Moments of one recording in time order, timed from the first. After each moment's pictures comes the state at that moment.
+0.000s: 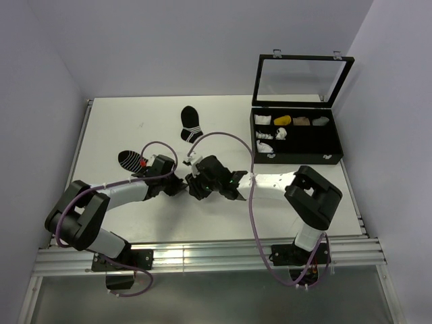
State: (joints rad) left arm -0.54 1.48 0.61 -0.05 -0.04 -1.30; right arm 0.94 1.70 0.92 0.10 -0.11 0.19
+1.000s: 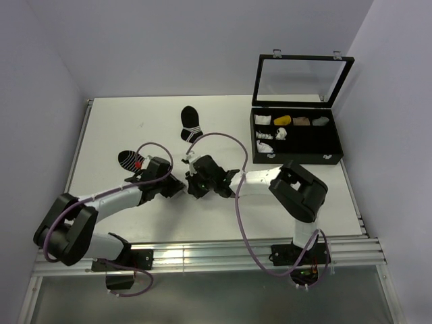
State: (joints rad) left arm -0.54 1.37 0.57 -0.09 -0.07 -1.31; right arm 0.94 1.84 0.98 0.15 -0.10 0.28
